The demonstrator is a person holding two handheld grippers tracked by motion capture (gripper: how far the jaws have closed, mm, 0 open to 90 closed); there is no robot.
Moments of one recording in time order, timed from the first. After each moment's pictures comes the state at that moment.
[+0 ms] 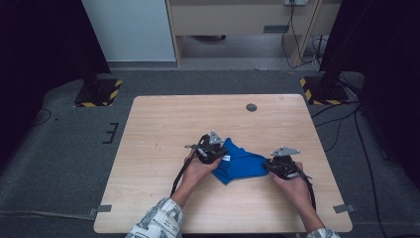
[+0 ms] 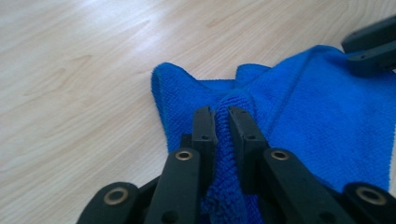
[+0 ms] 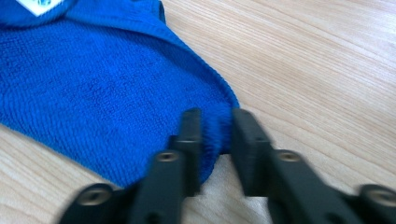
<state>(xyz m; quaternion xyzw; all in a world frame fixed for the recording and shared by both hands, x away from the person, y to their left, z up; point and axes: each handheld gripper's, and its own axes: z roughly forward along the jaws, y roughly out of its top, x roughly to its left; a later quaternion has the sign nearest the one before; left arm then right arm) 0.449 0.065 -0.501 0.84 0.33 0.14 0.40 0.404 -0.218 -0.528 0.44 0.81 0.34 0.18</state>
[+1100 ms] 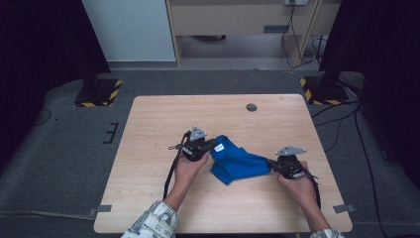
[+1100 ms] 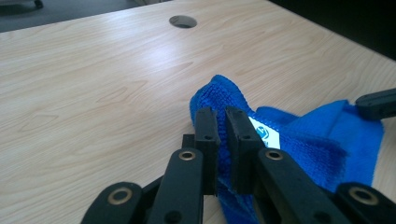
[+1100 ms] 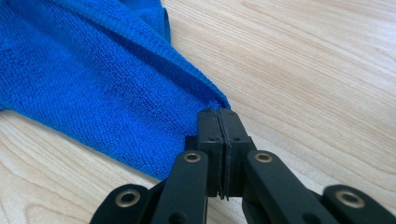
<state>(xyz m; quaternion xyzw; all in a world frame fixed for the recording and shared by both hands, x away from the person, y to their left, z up) 0.438 0.105 -0.481 0.78 0.39 0.16 0.46 0.399 -0.230 -0.515 0.44 0.81 0.35 0.17</state>
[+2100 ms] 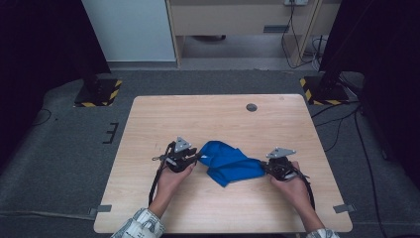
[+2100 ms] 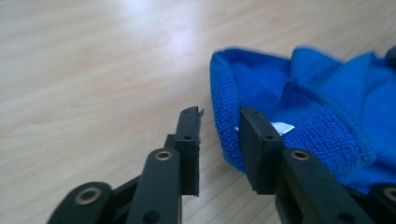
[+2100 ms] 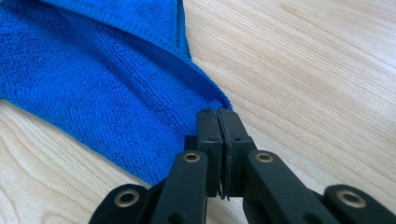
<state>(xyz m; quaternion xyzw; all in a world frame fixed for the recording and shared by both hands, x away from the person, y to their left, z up) 0.410 0.152 -0.491 0.78 0.40 0.18 0.44 0.399 -0.206 -0.521 0.40 0.83 0.34 0.17</state>
